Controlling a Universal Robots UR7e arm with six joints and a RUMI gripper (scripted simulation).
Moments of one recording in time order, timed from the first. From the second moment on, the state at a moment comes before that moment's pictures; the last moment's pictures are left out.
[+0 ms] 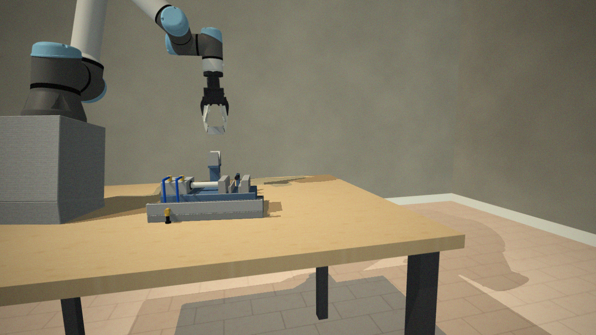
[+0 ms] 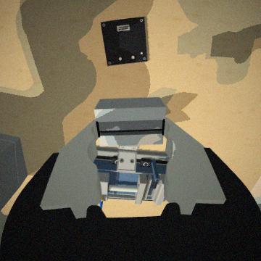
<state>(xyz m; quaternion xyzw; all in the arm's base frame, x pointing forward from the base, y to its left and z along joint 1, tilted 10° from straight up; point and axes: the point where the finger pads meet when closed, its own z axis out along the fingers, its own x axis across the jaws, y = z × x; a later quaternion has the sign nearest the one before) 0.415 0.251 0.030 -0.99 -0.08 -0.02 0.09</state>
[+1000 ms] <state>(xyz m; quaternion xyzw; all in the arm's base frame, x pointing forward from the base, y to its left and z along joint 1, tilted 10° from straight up) 0.425 0.168 0.015 -1.00 -0.03 -0.01 0.09</state>
